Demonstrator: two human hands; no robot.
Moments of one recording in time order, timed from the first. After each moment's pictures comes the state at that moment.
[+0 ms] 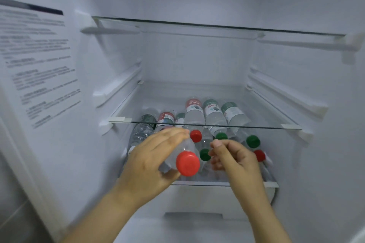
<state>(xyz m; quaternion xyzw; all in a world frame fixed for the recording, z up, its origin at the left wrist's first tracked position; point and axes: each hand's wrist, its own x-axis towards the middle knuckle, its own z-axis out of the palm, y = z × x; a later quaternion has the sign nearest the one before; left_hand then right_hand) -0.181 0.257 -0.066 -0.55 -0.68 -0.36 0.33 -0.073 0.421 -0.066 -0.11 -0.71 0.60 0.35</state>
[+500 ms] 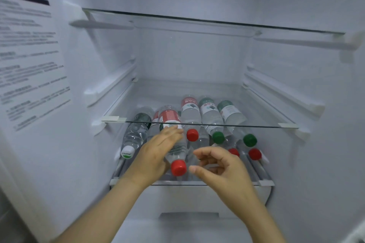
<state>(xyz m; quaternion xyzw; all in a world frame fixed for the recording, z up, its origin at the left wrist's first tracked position) -0.244 0.291 -0.119 -0.53 -0.76 -0.31 0.21 -0.072 0.418 -0.075 -0.08 -0.80 0.53 0.26</state>
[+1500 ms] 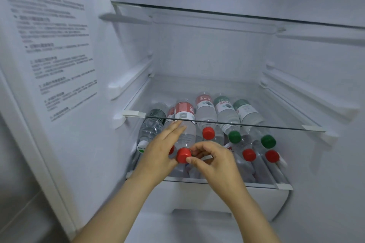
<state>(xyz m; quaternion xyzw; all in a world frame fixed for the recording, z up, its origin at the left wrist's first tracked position) -0.242 0.272 -0.123 -0.44 -0.80 -0.38 0.15 -0.126 0.407 -0.098 -0.03 -0.86 0.44 0.28</state>
